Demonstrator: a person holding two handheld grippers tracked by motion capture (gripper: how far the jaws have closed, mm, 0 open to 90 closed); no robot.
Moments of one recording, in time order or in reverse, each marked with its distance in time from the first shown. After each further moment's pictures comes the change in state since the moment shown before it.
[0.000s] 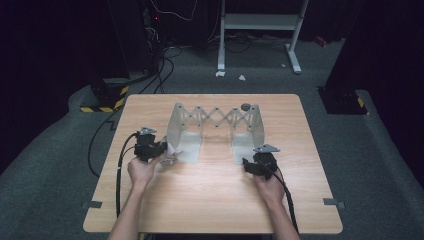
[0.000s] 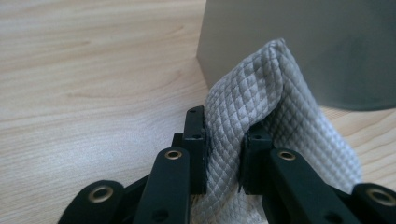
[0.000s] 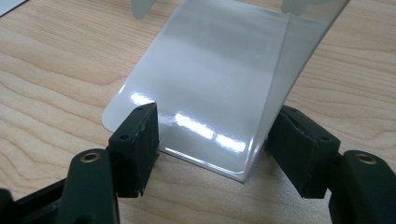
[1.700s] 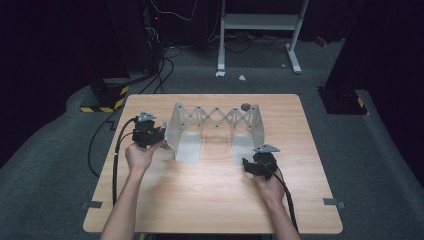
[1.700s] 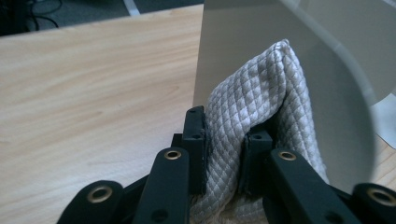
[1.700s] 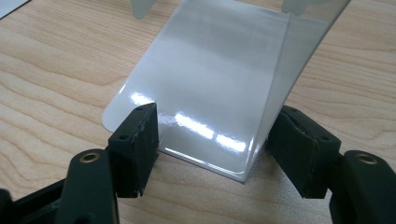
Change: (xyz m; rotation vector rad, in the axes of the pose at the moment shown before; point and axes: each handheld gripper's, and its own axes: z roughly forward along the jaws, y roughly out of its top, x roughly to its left) left arm -0.004 0.044 -0.020 -0.082 -0.025 0.074; right arm 0.000 0.000 0.000 0.000 0.000 0.001
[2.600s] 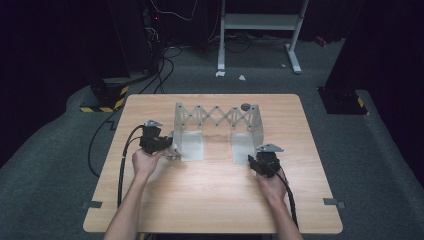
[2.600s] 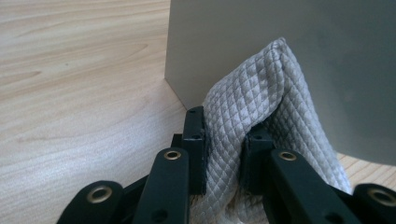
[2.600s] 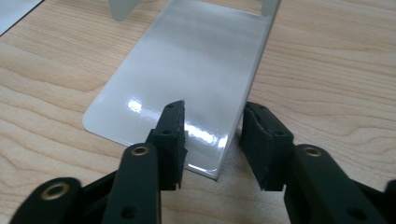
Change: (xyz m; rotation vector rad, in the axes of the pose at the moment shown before) left arm 0.000 -0.018 0.029 0.096 -0.108 -0.016; right arm -0.009 -0.001 -0.002 -0.022 -0.020 0.020
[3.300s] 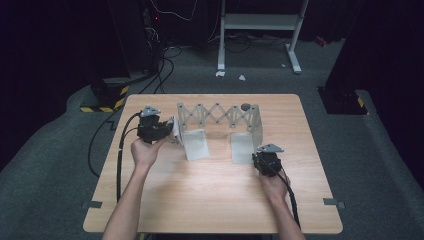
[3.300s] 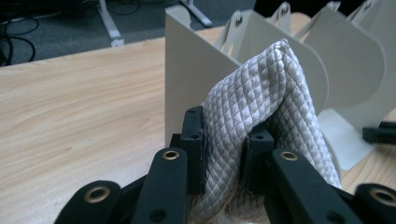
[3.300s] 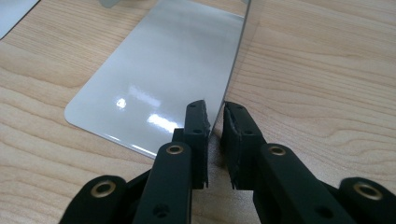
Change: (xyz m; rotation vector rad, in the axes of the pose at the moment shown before) left arm -0.023 0.040 -0.041 -0.177 0.034 0.033; right arm -0.001 -0.001 -0.001 -0.005 -0.034 -0.030
